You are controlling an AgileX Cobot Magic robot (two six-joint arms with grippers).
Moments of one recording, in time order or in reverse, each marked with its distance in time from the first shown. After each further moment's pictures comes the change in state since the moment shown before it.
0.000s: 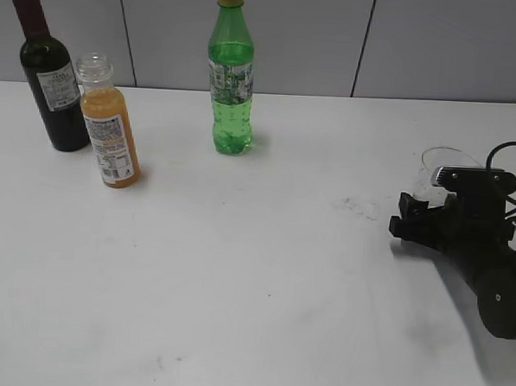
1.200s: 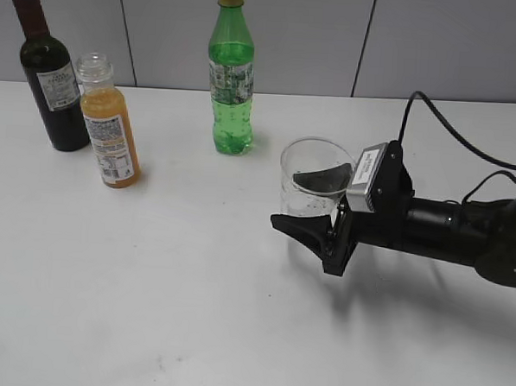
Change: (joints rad) left arm 0.000 0.000 0.000 0.000 0.000 0.000; right arm 0.000 -0.080 -0.163 -1.132 0.014 0.061
